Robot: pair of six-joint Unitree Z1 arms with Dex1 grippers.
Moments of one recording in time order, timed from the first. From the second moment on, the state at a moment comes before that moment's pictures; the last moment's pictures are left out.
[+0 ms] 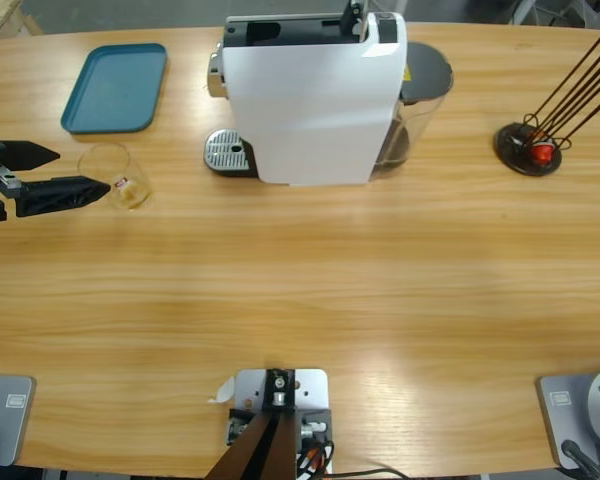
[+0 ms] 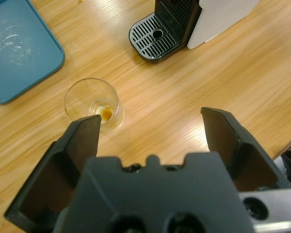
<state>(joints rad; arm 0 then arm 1) -0.76 1.17 -0.74 0.33 0.10 -0.15 1.08 1.90 -1.75 0.64 -1.17 -0.16</state>
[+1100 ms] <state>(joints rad) -0.76 1.21 -0.74 0.33 0.10 -0.15 1.19 2.08 -1.96 0.80 -1.11 -0.09</state>
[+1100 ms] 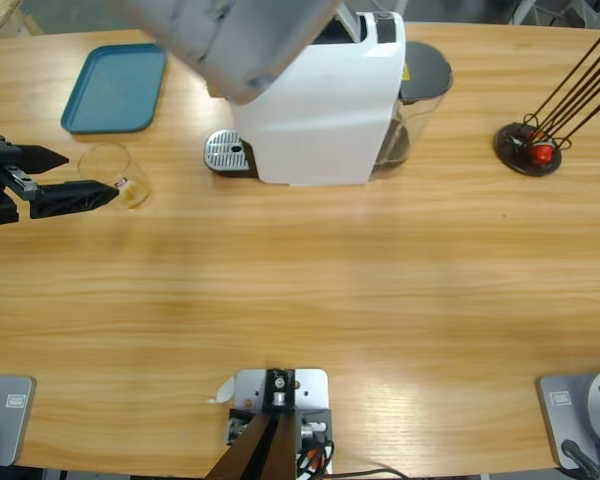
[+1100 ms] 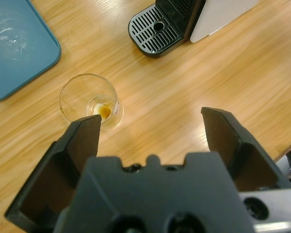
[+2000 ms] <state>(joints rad) -0.76 1.21 -0.74 0.33 0.10 -0.16 1.23 2.20 -2.06 0.90 -1.04 -0.02</state>
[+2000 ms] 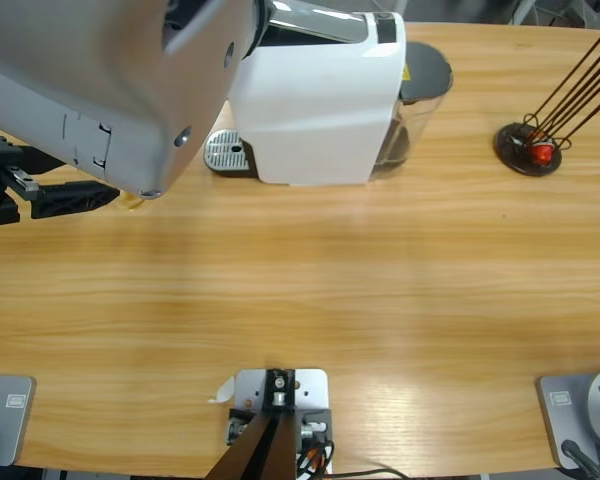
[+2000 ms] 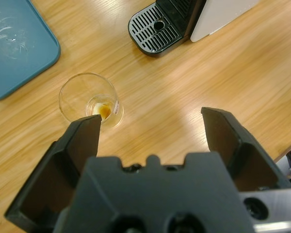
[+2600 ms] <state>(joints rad) -0.76 1.21 -0.74 0.33 0.10 -0.16 1.22 2.20 -2.07 0.90 -0.97 0.03</state>
